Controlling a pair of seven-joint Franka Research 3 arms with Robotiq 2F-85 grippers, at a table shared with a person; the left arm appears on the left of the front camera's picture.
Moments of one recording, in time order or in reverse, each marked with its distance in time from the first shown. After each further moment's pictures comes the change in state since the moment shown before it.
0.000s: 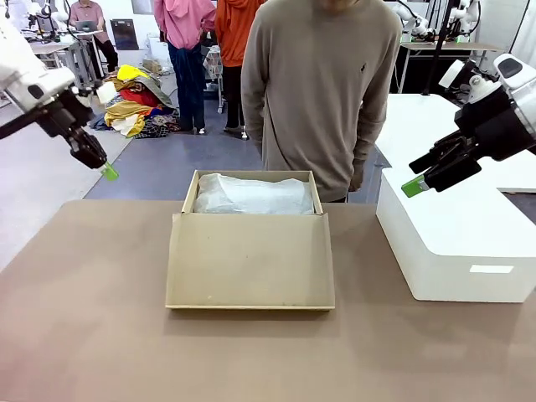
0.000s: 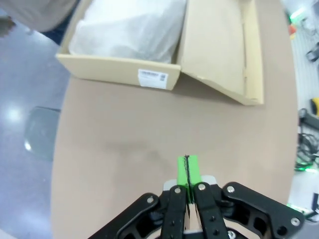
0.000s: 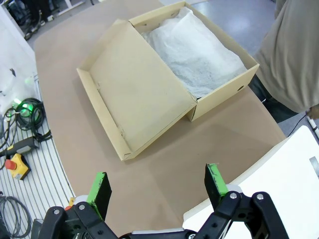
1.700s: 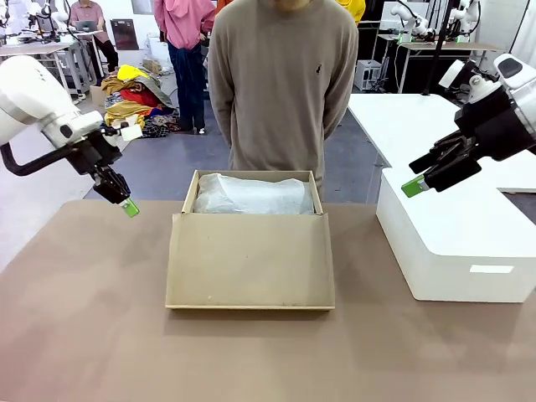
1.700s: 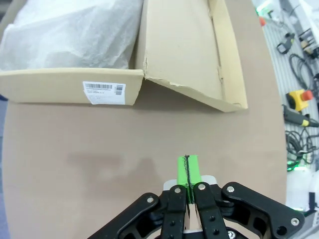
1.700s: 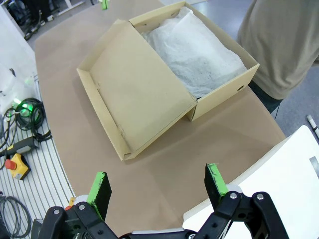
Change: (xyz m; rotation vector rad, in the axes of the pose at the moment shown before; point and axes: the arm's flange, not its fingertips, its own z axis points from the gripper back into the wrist) left arm -0.013 0.020 -0.094 -0.235 -0.015 -0.047; right arm 0.000 0.000 0.000 0.000 0.000 0.000
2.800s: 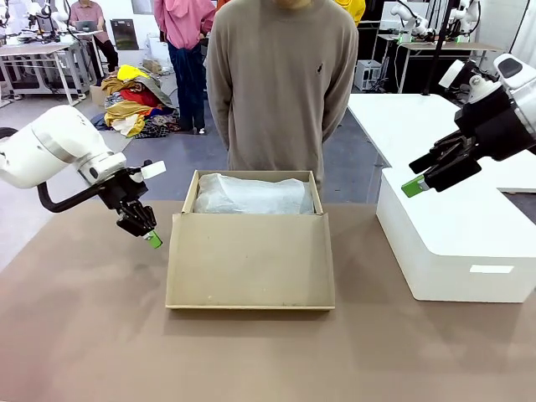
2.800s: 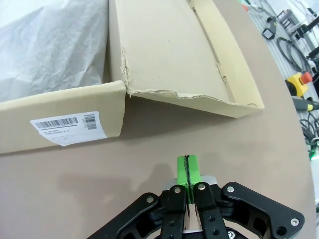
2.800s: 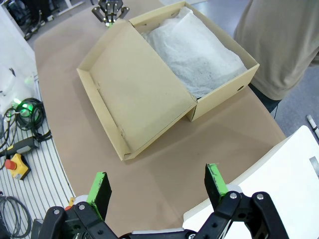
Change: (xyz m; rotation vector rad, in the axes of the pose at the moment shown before) left arm -0.011 0.036 -0.085 -0.140 -0.045 -0.168; right arm 0.000 0.000 0.000 0.000 0.000 0.000
